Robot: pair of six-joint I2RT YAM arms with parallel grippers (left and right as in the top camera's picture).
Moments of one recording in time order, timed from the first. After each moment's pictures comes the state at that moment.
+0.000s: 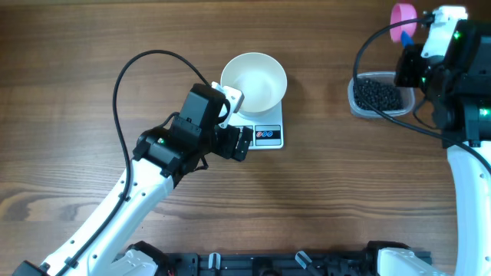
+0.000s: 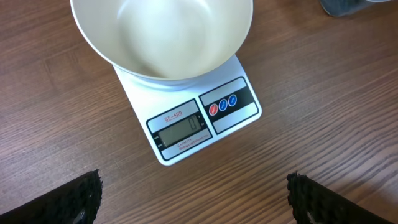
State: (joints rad) left arm -0.53 1.29 1.05 -0.70 0.07 -0.12; right arm -0.09 1.31 1.41 -0.75 -0.02 -0.01
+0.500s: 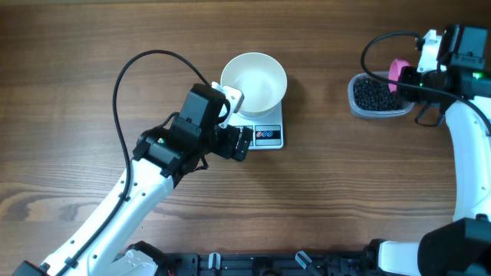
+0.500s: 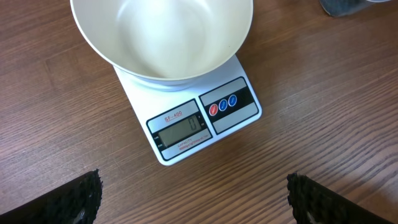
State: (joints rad) left arm -0.53 1.29 1.05 -0.70 0.07 -0.12; right arm -0.19 1.55 1.41 -0.94 -0.01 -0.04
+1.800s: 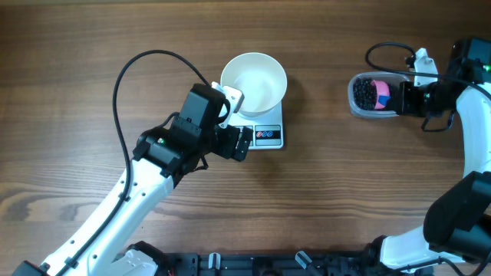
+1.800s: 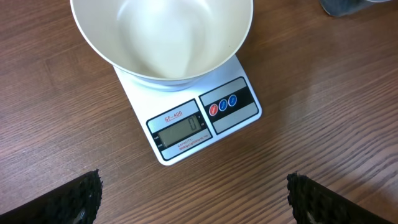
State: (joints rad) left arm -0.53 1.29 1.05 -0.70 0.07 -0.12; right arm -0.32 1.71 1.41 -1.06 -0.38 -0.28
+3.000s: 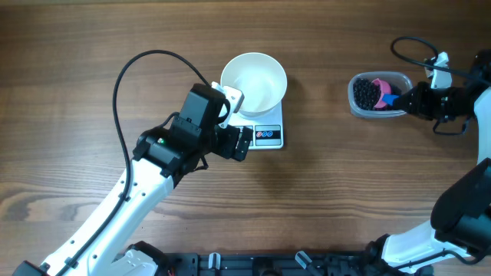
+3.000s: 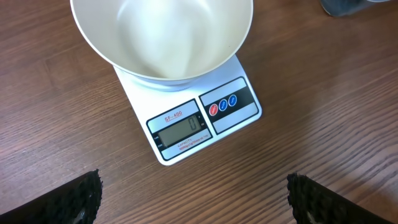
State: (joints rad) left arm -0.53 1.29 1.05 -0.70 0.07 -0.12; right arm -0.46 1.77 1.41 -1.06 -0.58 -0.28
